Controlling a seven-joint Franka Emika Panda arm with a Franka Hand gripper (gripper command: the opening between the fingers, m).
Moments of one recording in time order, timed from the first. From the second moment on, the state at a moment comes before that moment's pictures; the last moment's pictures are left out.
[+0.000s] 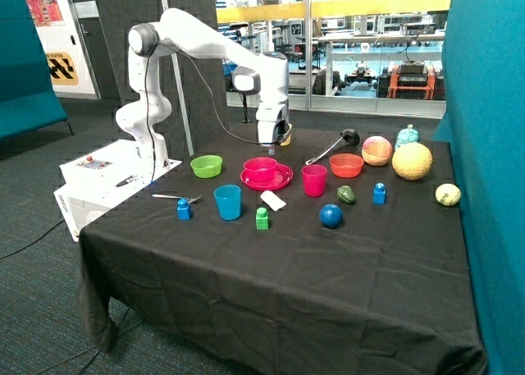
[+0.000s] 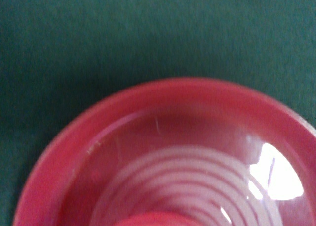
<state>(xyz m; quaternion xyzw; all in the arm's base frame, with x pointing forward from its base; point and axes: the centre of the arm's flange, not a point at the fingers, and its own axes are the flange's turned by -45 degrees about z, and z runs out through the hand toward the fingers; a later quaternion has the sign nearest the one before) 0.628 -0.058 0.401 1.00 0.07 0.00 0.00</state>
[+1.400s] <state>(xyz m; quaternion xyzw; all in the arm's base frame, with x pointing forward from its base) 0.731 -0.042 0.390 1.00 0.09 0.00 0.00</state>
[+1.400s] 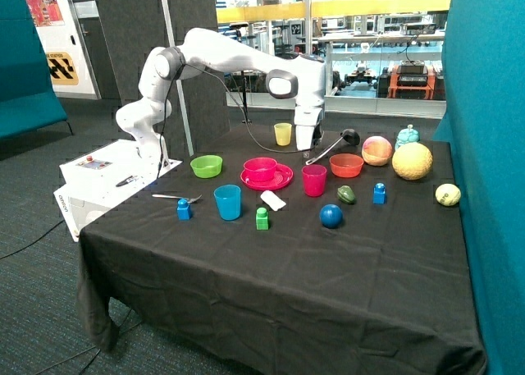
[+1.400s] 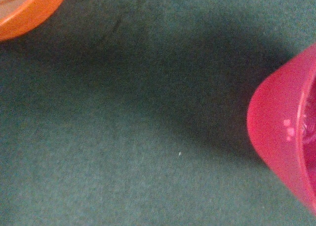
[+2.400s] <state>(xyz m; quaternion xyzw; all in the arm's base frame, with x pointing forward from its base) 0.753 -0.048 0.361 0.99 0.11 0.00 0.00</state>
